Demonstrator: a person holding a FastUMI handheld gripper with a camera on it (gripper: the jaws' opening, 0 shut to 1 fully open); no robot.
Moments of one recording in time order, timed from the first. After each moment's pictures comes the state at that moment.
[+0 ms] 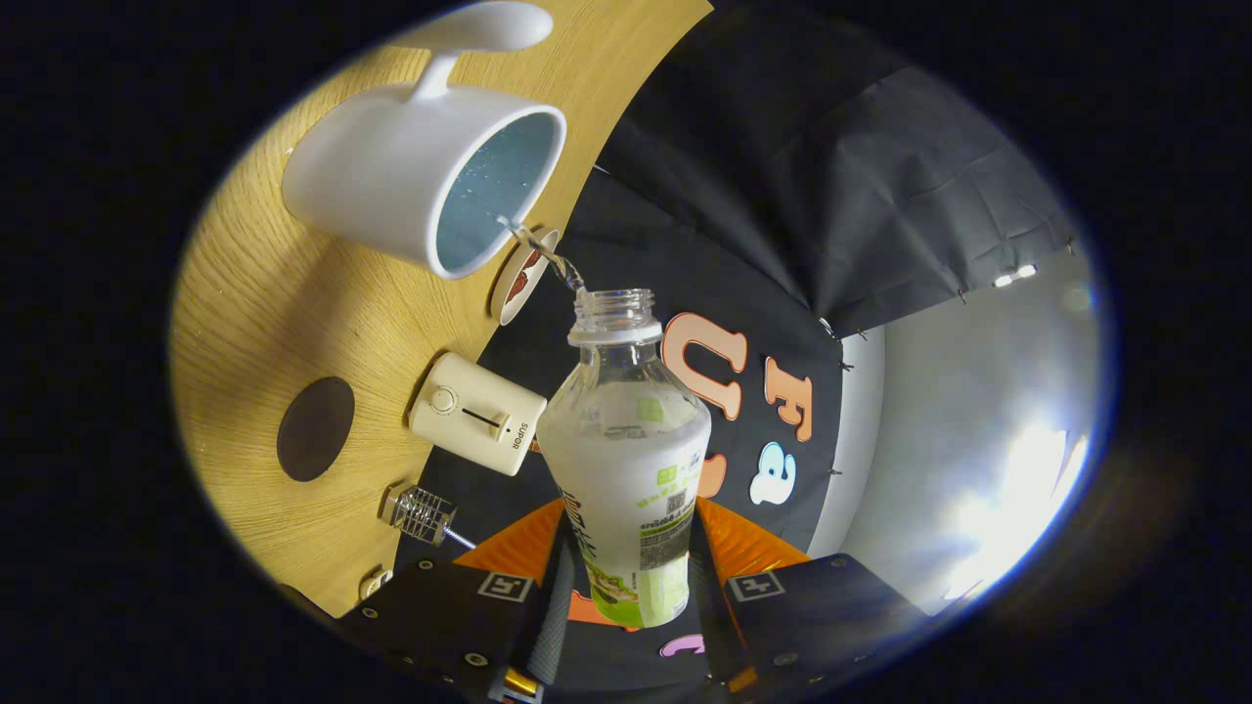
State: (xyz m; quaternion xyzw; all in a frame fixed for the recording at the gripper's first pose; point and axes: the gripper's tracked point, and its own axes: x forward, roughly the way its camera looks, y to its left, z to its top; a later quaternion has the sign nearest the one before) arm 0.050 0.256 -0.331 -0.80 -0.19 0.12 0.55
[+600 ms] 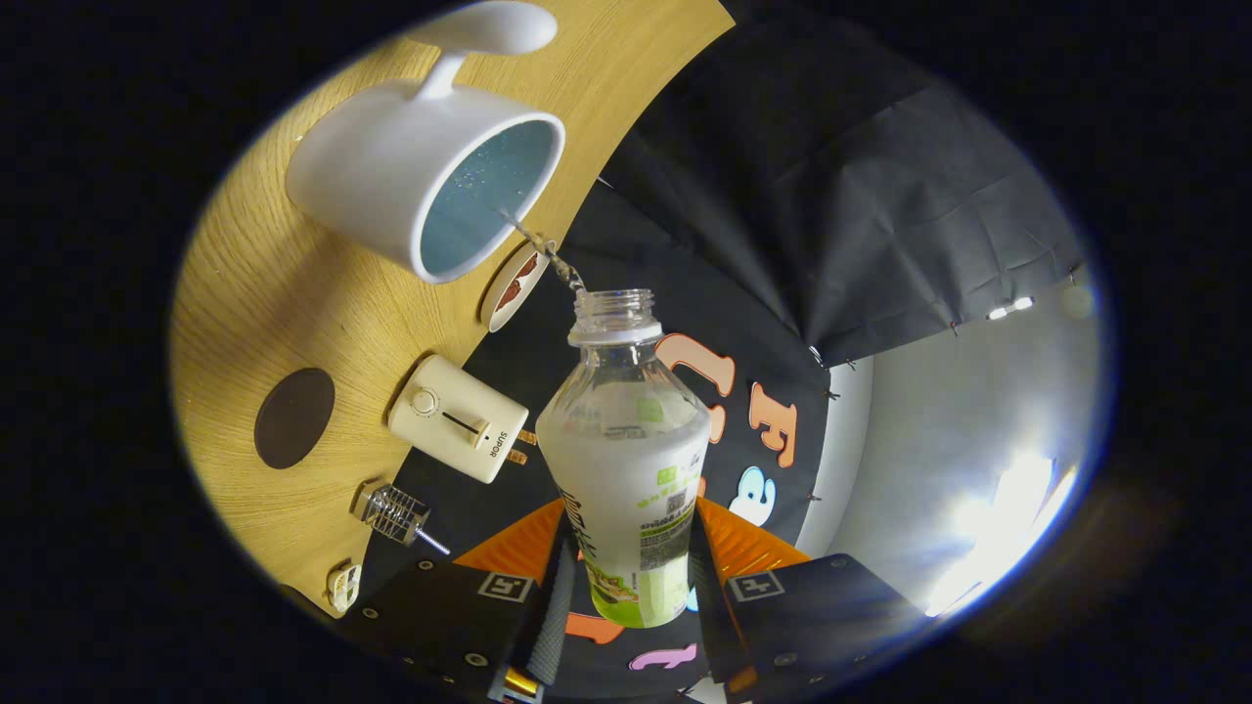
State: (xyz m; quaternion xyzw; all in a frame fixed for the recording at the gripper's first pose) arm 0.050 0.259 -0.327 -0.81 -0.23 0.13 0.52
